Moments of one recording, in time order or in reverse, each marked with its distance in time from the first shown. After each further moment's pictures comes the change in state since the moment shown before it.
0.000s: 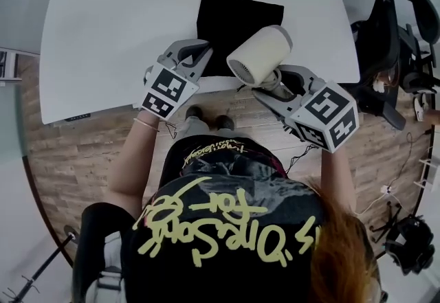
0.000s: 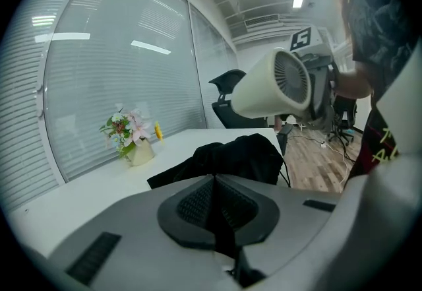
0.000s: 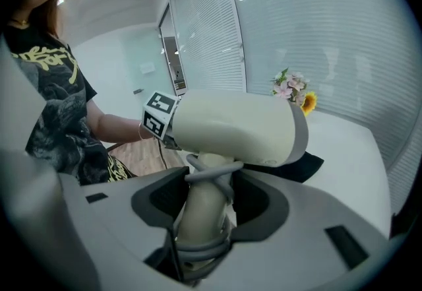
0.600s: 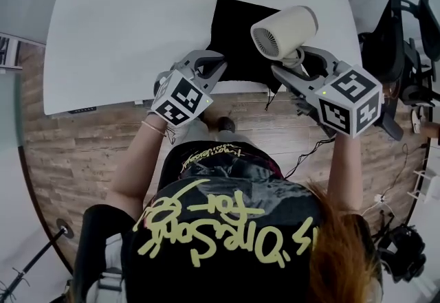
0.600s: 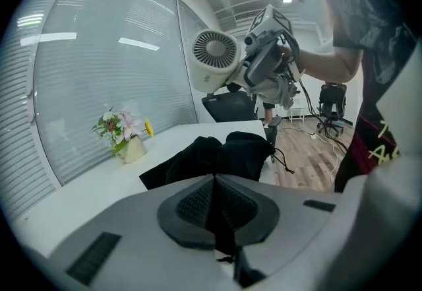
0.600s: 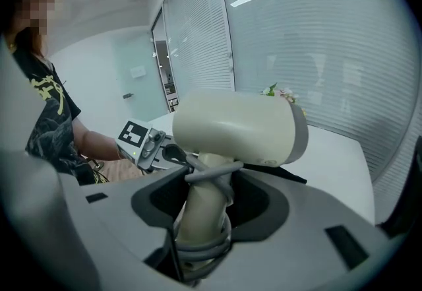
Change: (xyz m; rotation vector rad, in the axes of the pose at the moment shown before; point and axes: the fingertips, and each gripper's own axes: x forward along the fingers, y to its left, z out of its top) left arm -0.014 -0.017 -0.014 0.085 0.058 -0.061; right arm -0.006 -0.038 0.056 0.023 -0.034 -0.085
